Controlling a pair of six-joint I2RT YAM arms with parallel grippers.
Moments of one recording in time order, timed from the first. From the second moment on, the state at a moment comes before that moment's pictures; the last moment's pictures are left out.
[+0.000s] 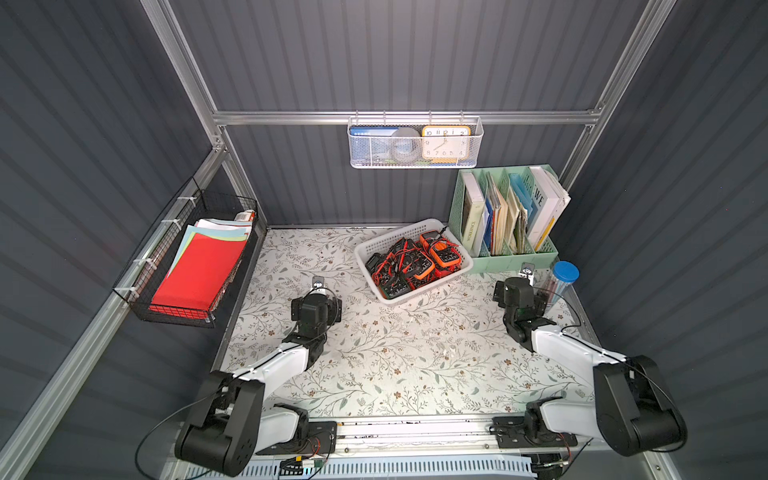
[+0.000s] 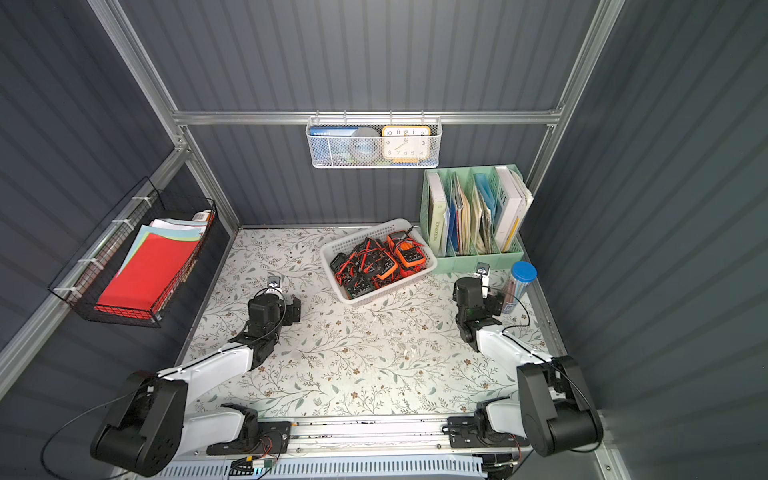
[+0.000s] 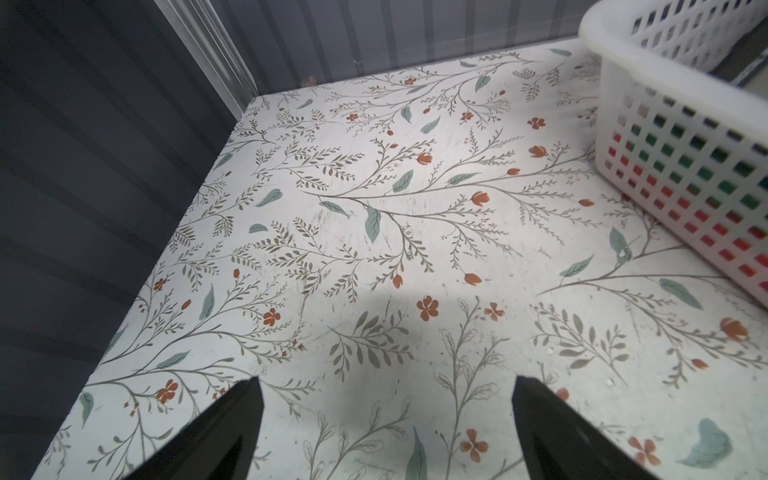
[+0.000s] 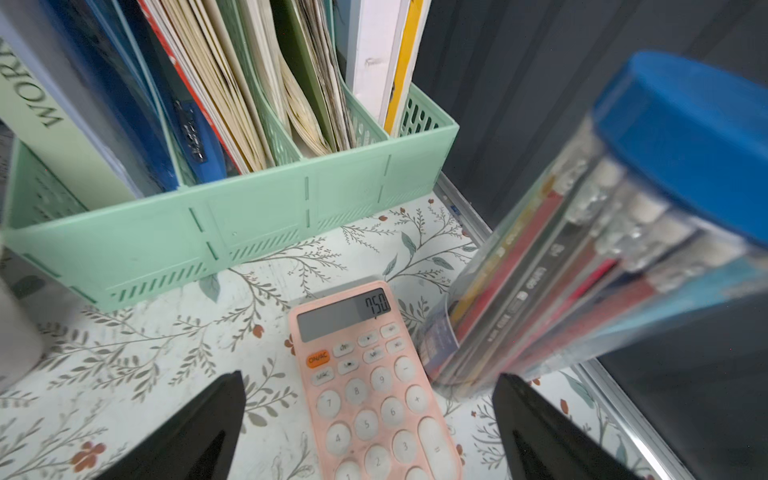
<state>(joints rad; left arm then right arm) -0.22 1.33 0.41 0.39 -0.41 0.03 0.16 1.34 0.51 0.31 0.65 0.16</state>
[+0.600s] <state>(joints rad) -0.20 1.78 0.27 1.11 -0.41 0.16 0.06 1.57 0.35 0.86 0.34 0.11</state>
